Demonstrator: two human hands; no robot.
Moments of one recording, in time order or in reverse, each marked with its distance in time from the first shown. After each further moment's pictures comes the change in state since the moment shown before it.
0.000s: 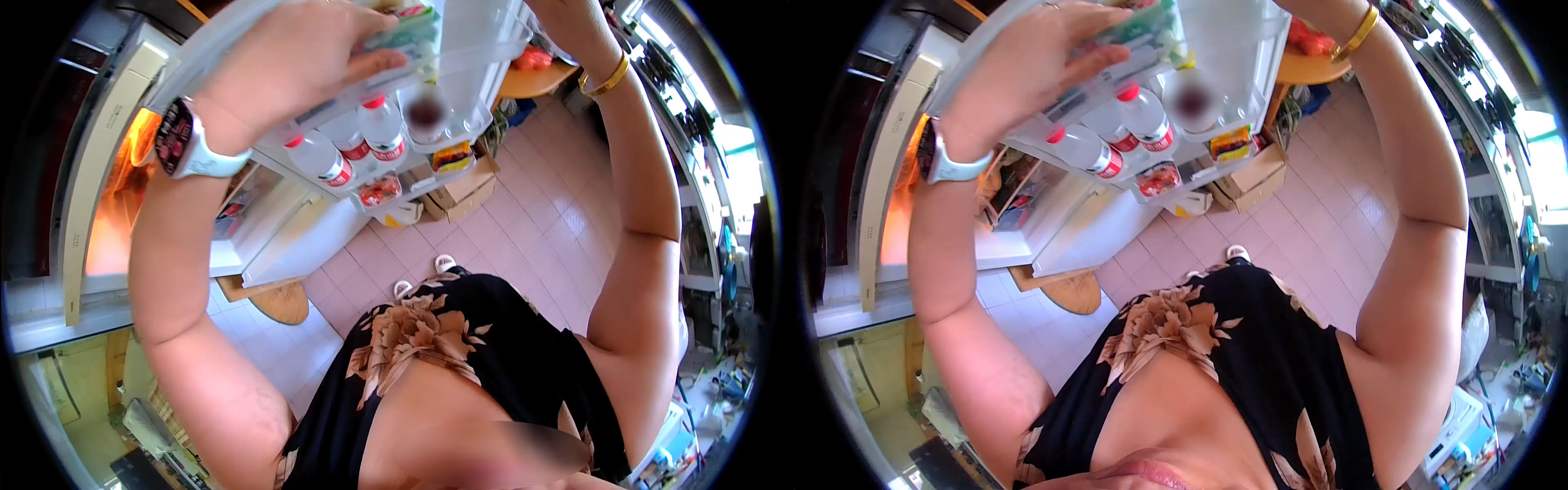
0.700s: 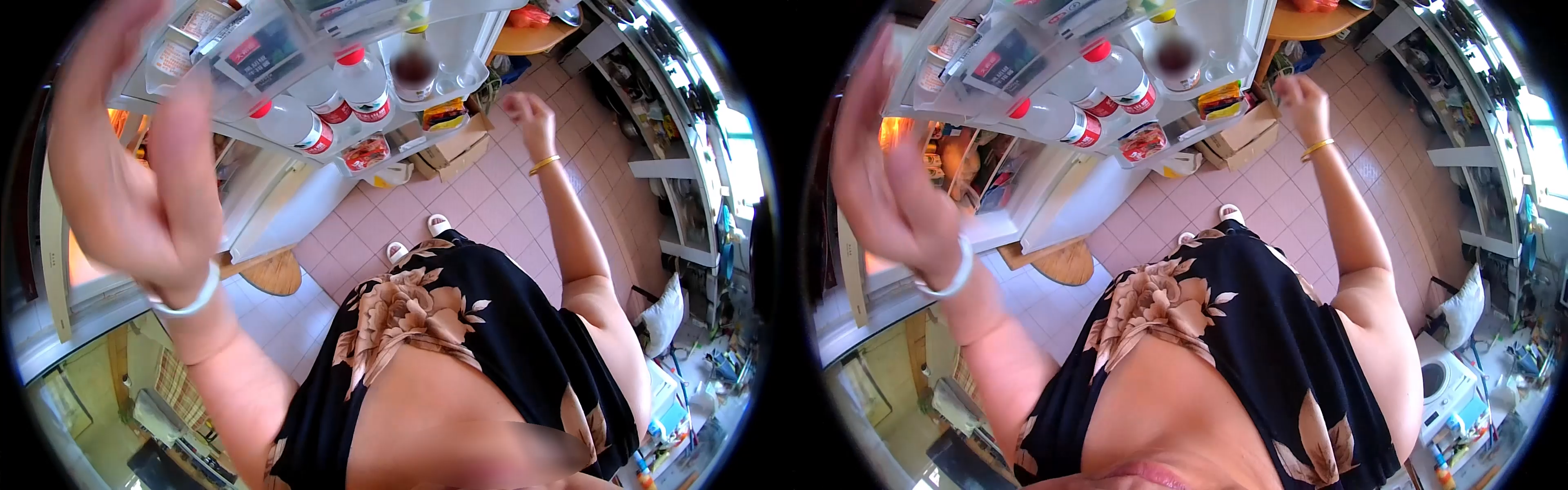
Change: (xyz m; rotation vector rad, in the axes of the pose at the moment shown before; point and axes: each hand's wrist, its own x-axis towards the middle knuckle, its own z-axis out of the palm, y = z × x) left_hand -0.079 0.012 0.031 -0.044 0.820 0.049; right_hand -0.317 0.098 0.162 0.359 0.284 1.105
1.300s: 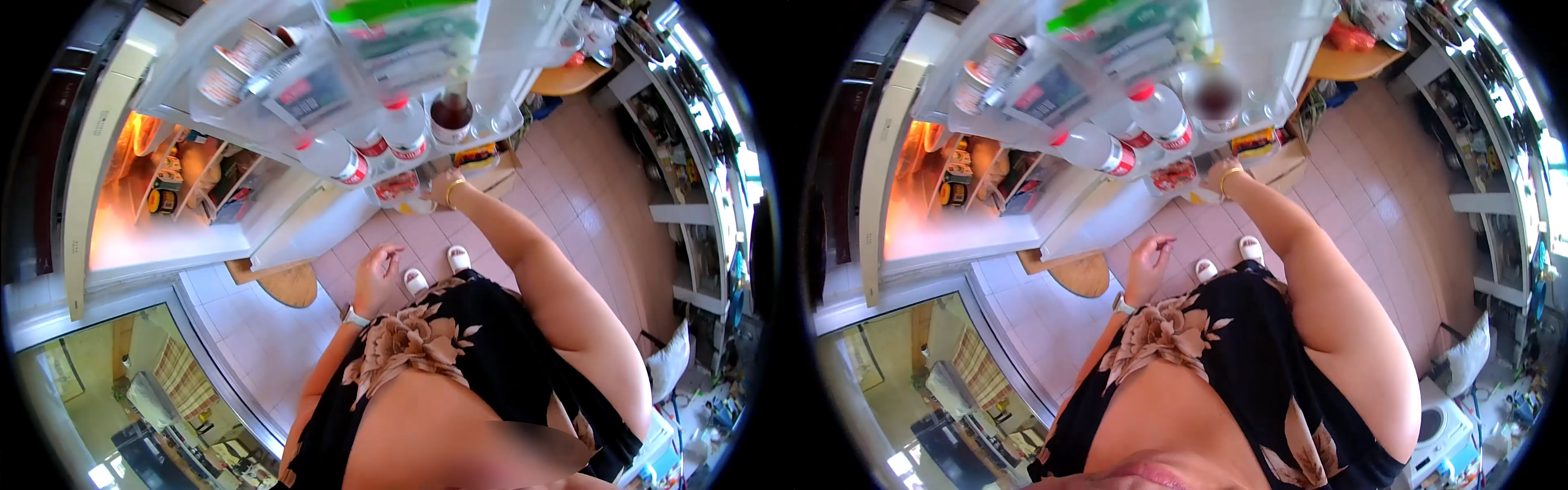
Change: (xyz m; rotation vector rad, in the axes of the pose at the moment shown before) left_hand -0.299 0.157 0.087 -0.394 -0.443 -1.254; right_hand -0.031 0.065 0.216 -1.246 -1.223 -0.153
